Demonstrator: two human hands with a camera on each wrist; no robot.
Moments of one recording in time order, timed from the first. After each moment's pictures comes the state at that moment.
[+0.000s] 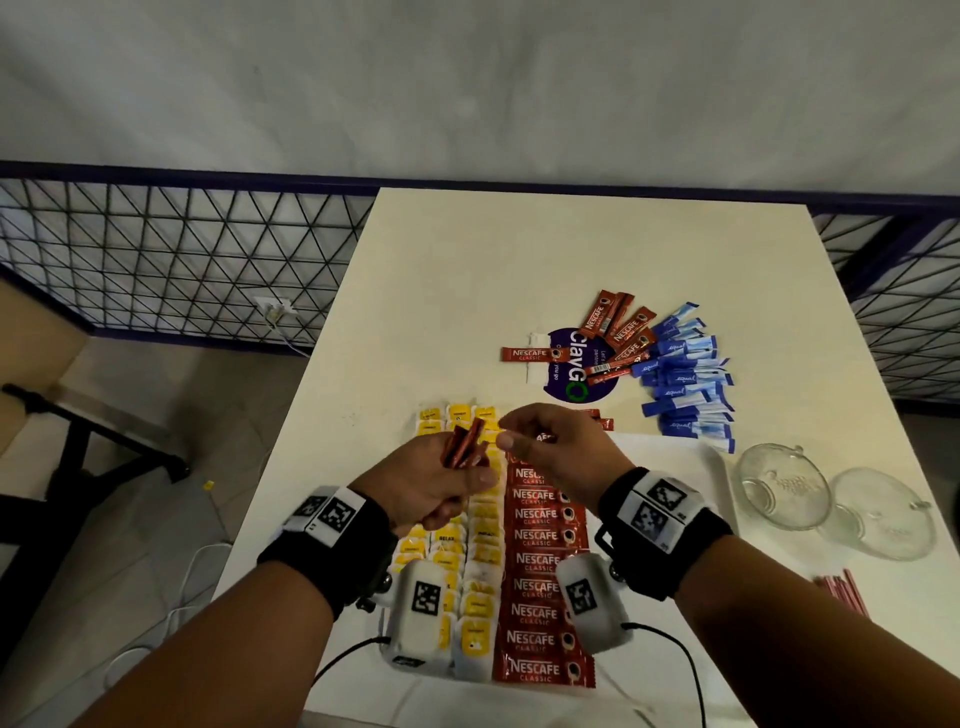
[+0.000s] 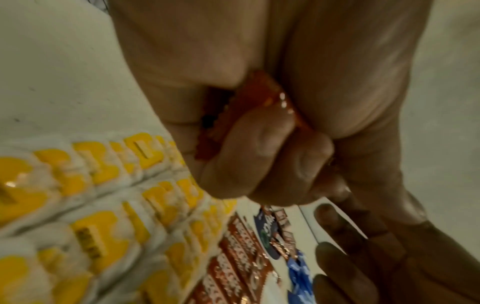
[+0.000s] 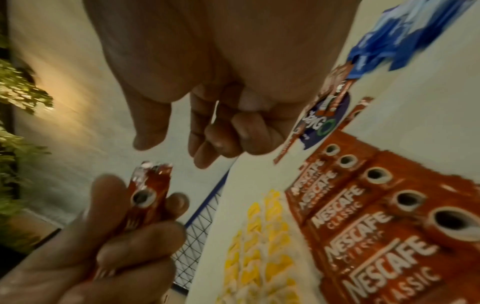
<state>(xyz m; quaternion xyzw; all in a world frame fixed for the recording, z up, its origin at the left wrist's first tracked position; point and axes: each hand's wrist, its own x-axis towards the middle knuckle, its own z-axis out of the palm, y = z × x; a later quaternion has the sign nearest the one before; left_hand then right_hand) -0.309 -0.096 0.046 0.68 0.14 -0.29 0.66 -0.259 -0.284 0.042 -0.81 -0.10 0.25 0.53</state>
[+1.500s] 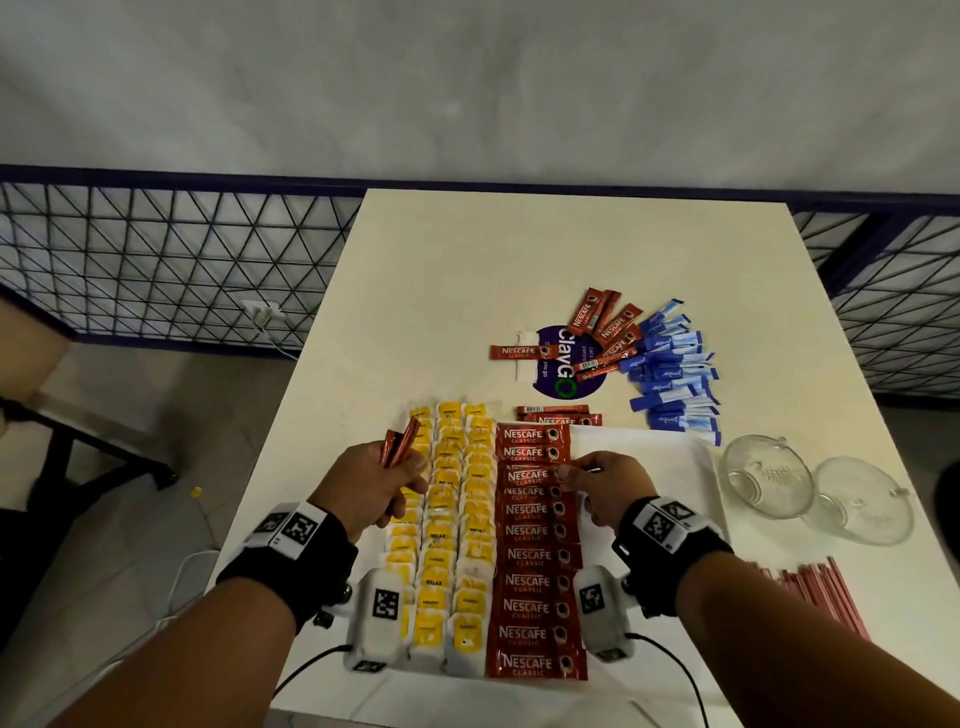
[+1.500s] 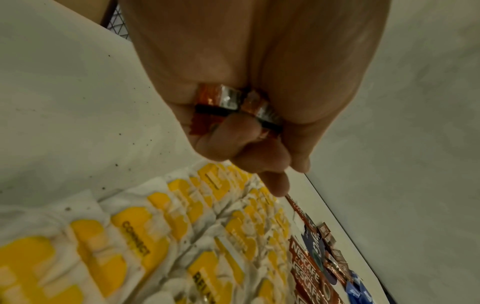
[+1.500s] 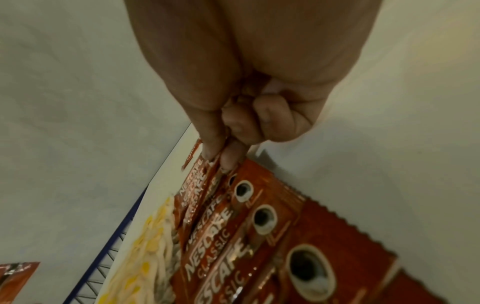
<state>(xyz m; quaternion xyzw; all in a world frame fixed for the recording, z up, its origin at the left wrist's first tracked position) -0.324 -0.060 0.016 0.75 0.24 -0.16 0.60 -0.265 -0.335 -0.034 -0.80 0.20 0.29 0.49</state>
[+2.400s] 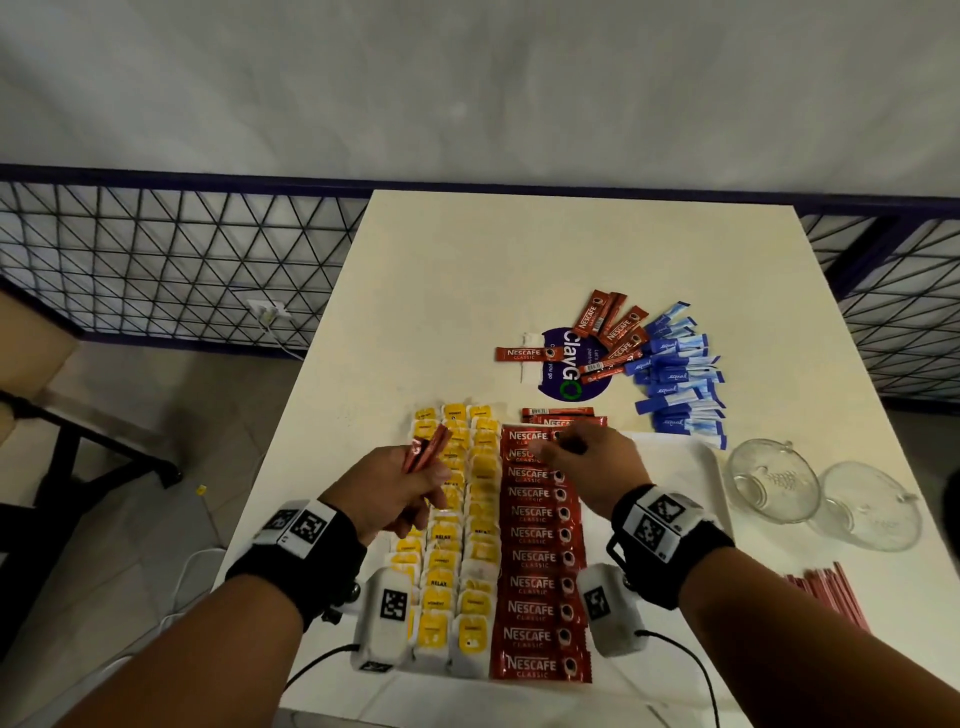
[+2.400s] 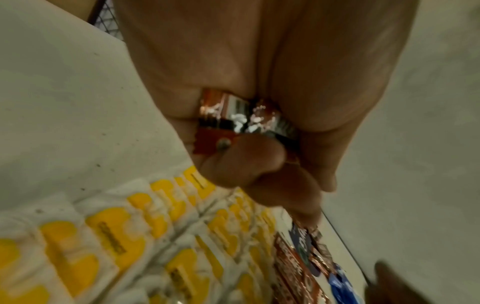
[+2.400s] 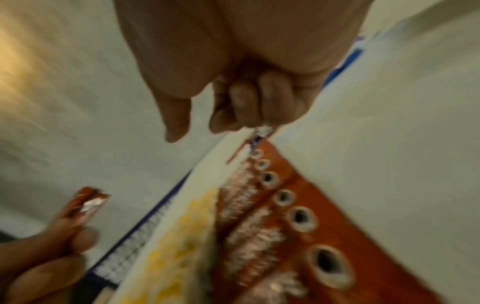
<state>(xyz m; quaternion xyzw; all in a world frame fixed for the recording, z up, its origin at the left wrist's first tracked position) -0.324 -0.070 0.032 0.72 0.21 -0.24 0.62 -0.263 -0.312 0.015 -0.91 0.00 0.19 0.38</state>
